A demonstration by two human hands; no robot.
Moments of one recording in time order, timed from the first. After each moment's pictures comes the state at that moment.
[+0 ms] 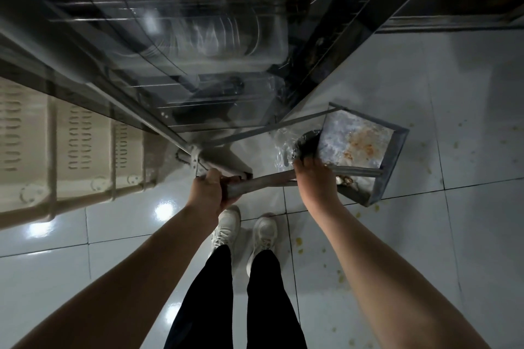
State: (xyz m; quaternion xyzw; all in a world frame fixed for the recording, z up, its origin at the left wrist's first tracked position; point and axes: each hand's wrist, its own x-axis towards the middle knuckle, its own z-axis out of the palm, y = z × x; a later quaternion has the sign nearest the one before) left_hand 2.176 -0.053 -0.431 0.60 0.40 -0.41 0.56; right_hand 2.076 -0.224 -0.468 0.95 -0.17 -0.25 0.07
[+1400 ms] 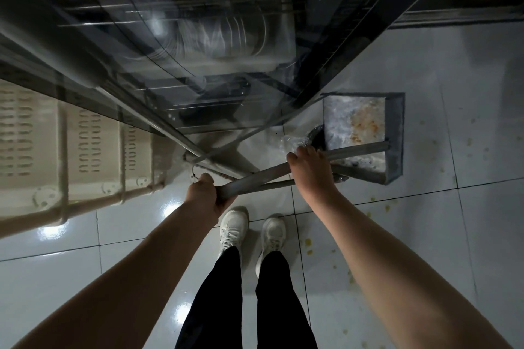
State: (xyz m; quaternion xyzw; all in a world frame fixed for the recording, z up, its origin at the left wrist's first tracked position) left_hand 2.189 -0.038 -0.440 0.56 0.49 -0.40 0.53; right_hand 2.105 -0.216 -0.479 0.97 -0.12 -0.22 0.00
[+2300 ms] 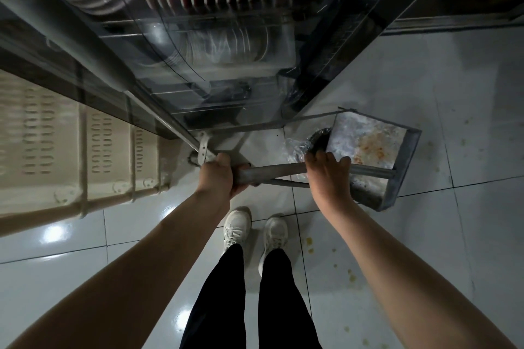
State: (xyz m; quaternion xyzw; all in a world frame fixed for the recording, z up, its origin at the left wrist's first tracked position) left_hand 2.197 -0.053 -0.393 0.61 0.40 -0.41 0.55; right_hand 2.085 -0.204 -0.428 0.96 -0.19 -0.16 0.10
